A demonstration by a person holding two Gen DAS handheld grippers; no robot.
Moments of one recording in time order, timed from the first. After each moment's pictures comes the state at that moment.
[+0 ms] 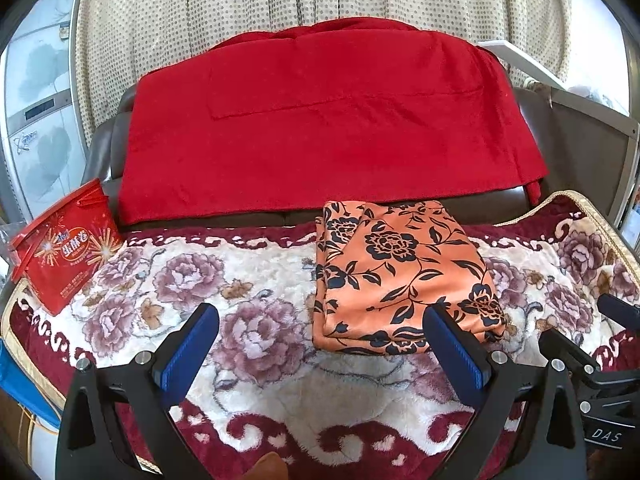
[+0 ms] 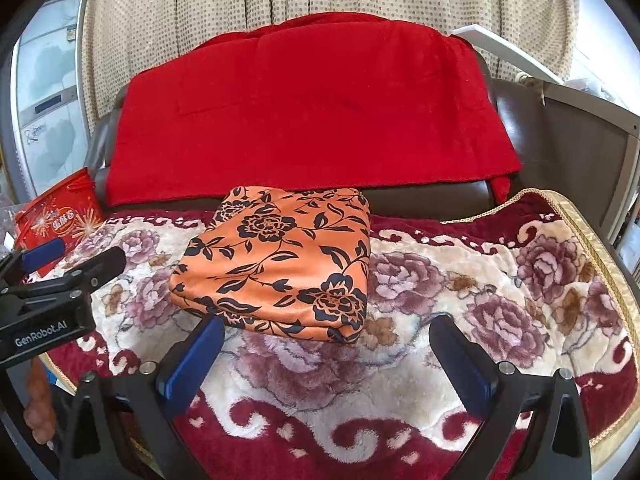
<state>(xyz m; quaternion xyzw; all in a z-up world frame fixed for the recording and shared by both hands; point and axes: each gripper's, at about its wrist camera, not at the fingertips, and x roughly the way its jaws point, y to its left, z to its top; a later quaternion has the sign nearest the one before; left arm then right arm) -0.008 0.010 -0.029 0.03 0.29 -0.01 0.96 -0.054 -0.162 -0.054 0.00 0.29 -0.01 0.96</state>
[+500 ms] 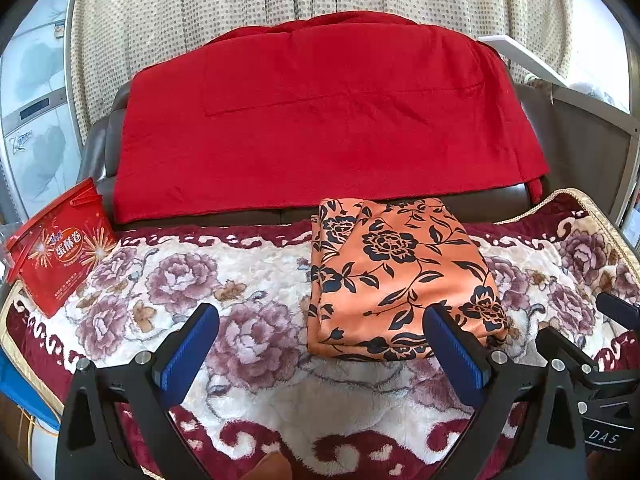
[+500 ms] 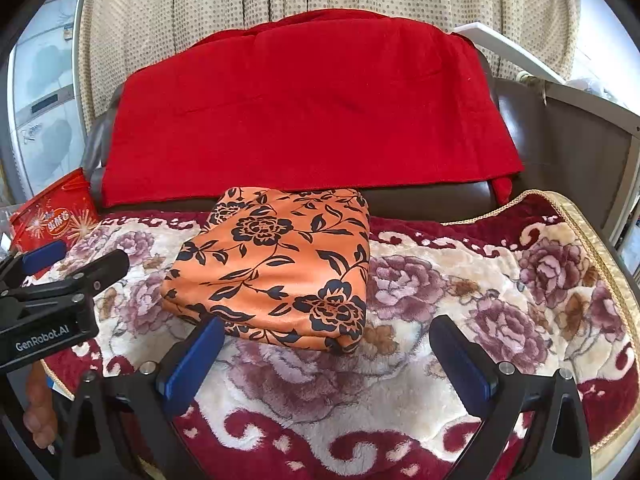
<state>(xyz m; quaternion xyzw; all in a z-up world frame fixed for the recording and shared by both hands) 0.005 0.005 -0.036 0.03 0.30 -0.01 0.95 -0.040 -0.164 -0.059 0.00 0.29 -0.01 0.96</state>
